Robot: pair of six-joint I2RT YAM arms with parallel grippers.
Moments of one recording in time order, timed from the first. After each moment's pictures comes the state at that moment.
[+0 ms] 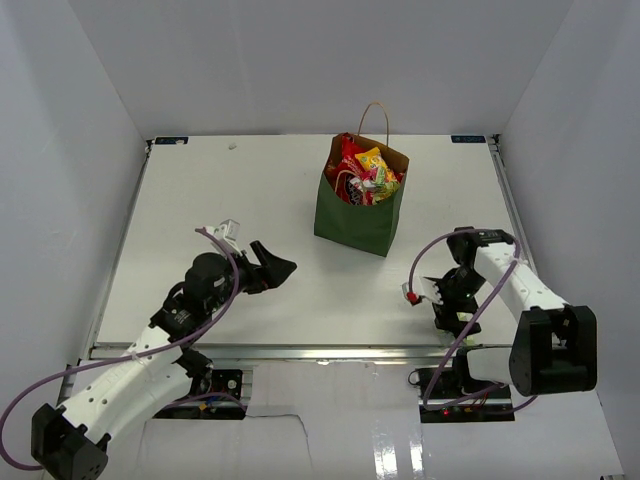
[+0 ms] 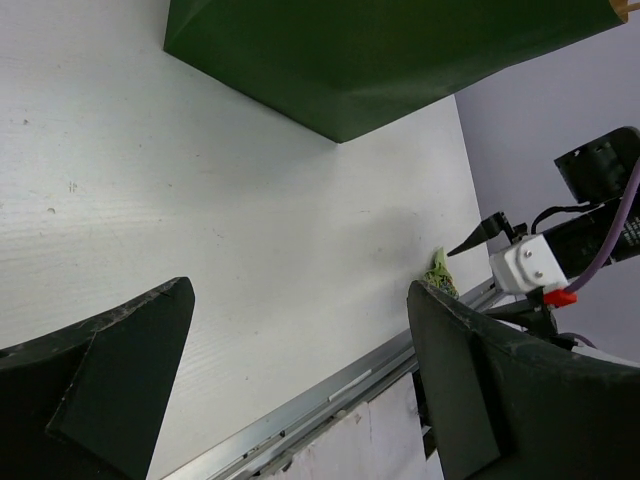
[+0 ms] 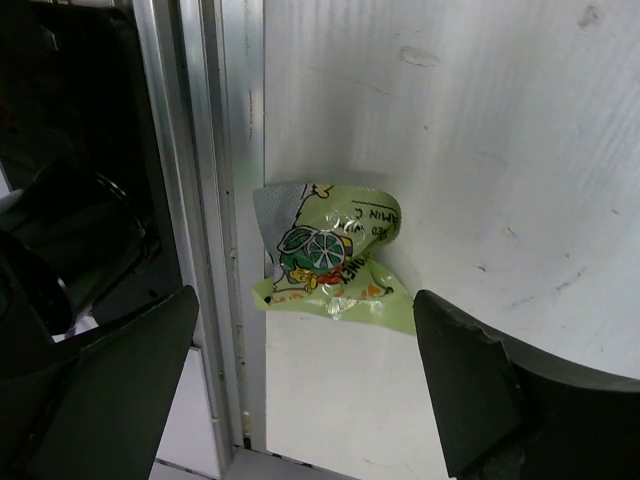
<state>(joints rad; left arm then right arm) -0.59 0.67 0.47 -0.11 0.08 -0.80 0.10 1.29 0.83 -1.33 -0.28 -1.54</state>
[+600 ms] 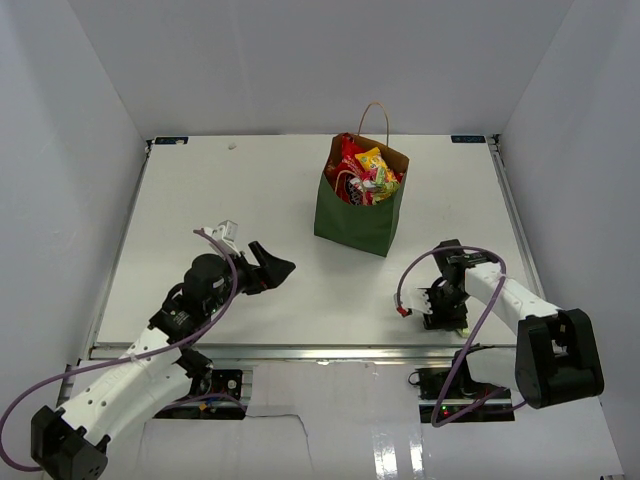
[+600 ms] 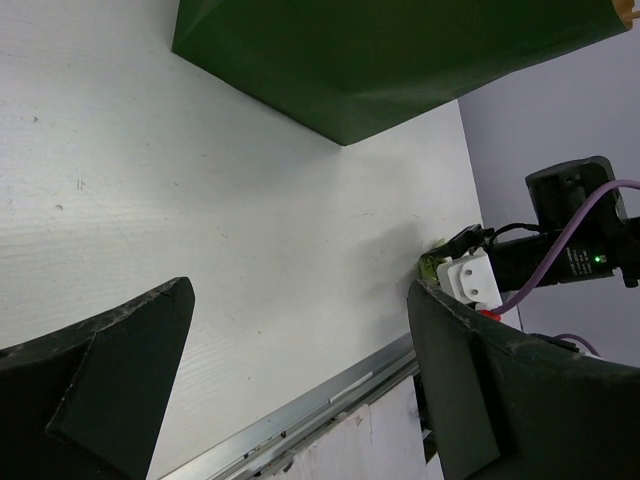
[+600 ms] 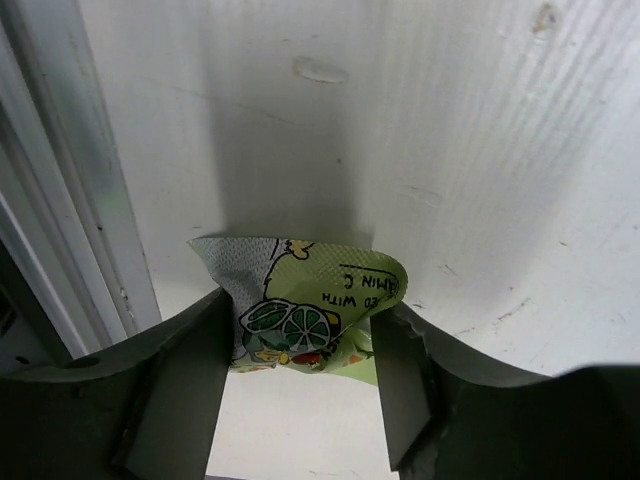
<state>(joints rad) -0.59 0.65 0.46 -0.12 0.06 -0.81 0.24 1.23 0.60 -0.97 -0.16 -1.49</state>
